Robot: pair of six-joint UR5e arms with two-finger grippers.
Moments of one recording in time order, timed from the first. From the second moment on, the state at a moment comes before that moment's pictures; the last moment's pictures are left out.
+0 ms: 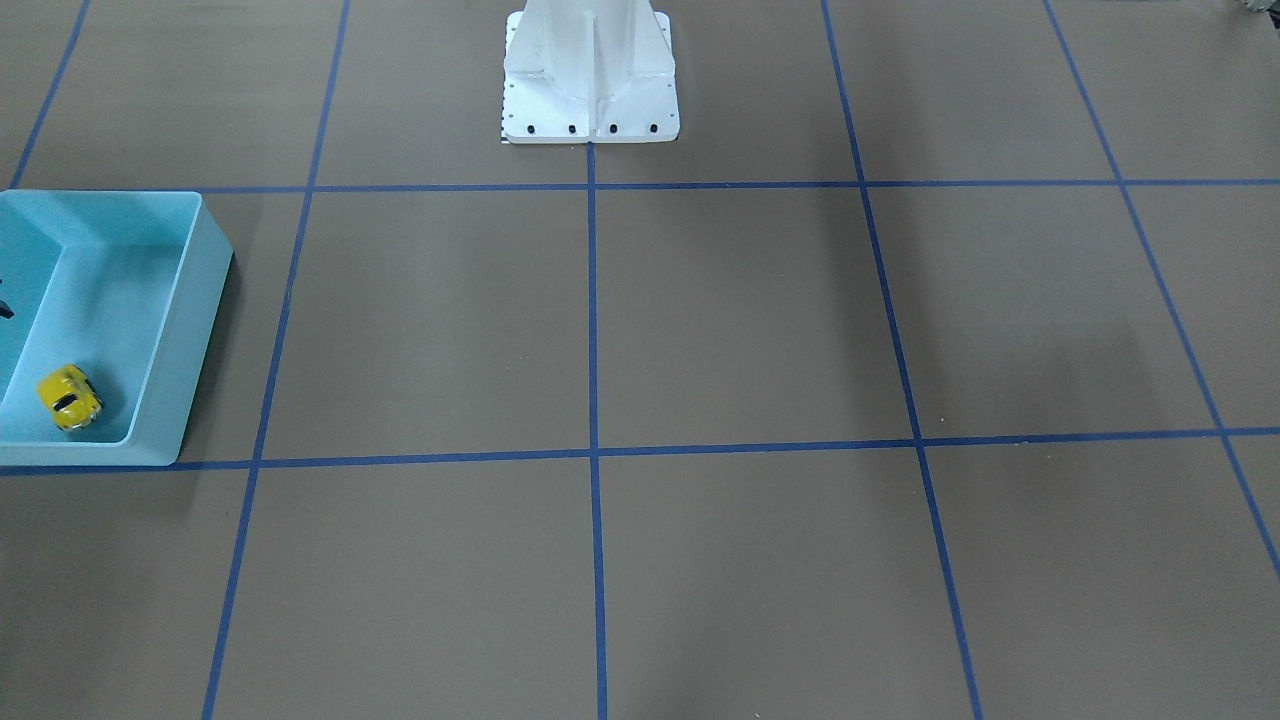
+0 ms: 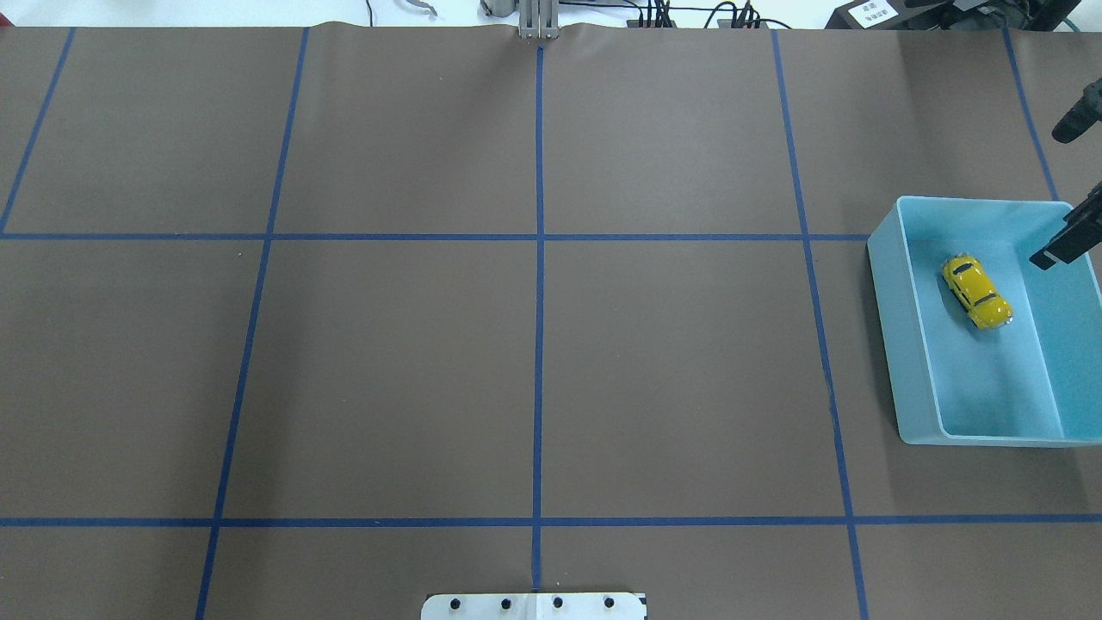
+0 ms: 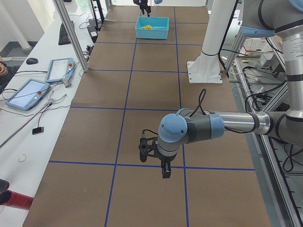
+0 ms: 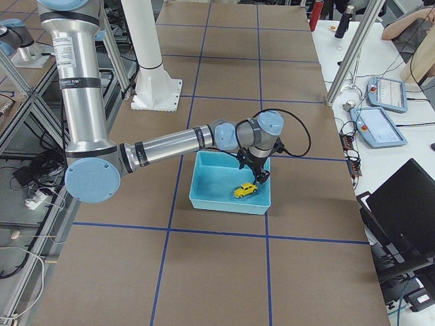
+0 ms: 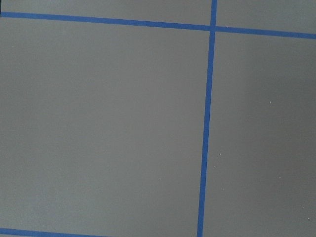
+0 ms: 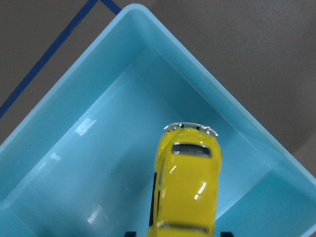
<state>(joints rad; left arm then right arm) -1.79 -1.27 -1.93 -1.37 -2.37 0.18 1.26 -1.47 1.75 -1.69 2.34 -0.38</state>
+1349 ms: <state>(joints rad) -1.78 -1.27 -1.92 -1.38 -2.37 0.18 1.55 -1.36 1.48 -1.69 2.33 0.11</state>
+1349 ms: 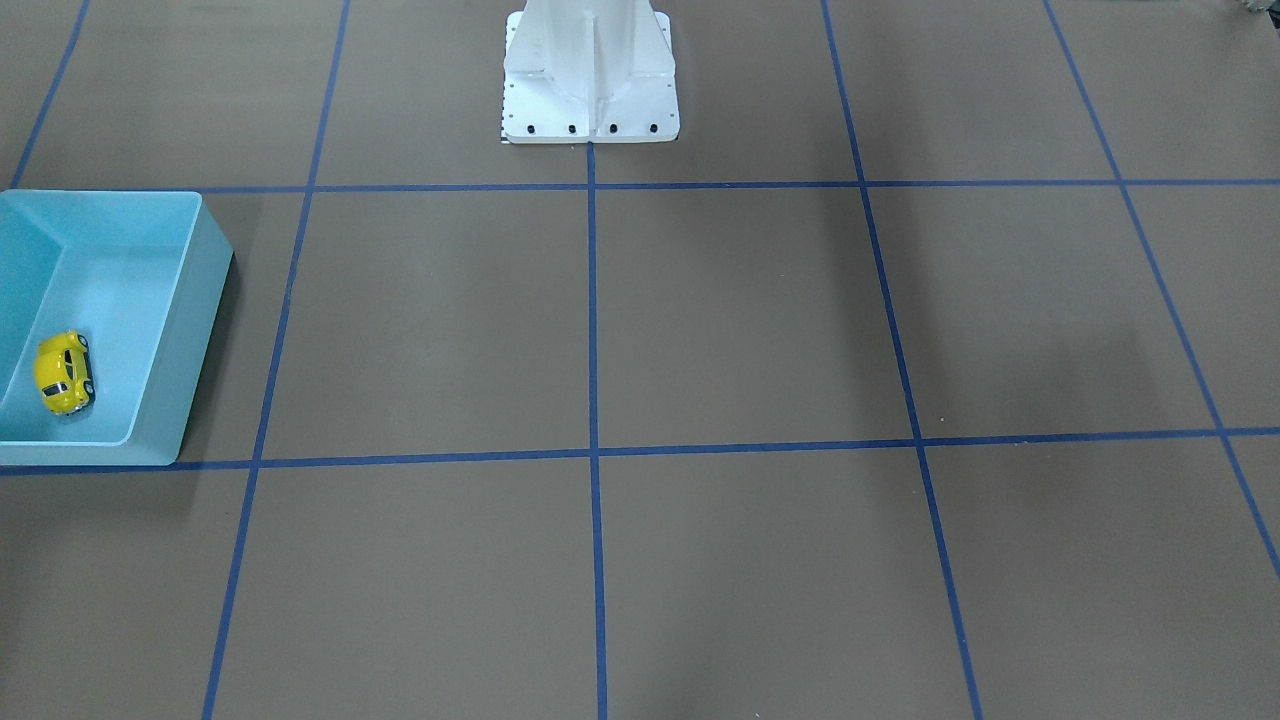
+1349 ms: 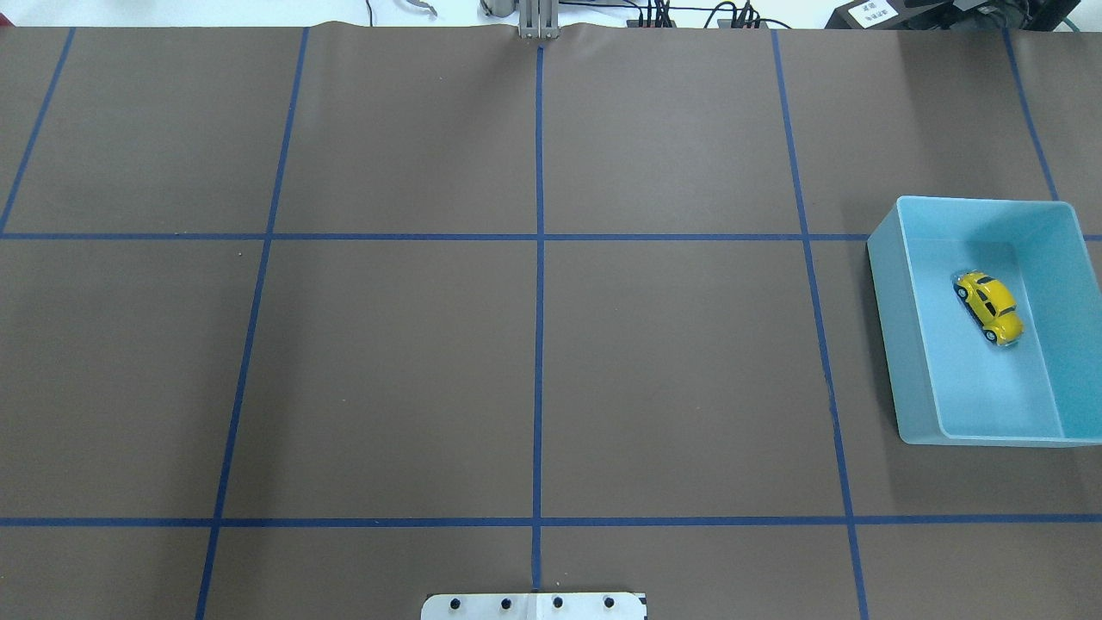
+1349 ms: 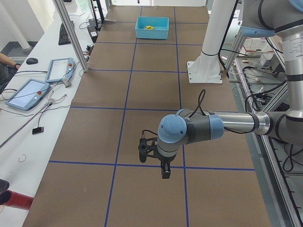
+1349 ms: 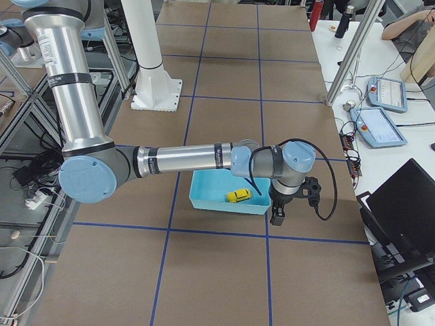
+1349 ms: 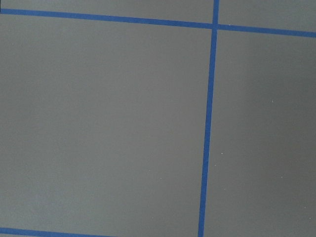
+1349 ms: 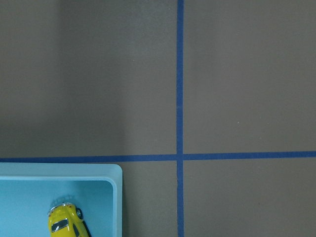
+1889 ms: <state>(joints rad) -1.76 -1.28 -1.88 -1.43 -2.37 0.19 1.57 -1.39 1.48 -1.69 2.33 0.13</state>
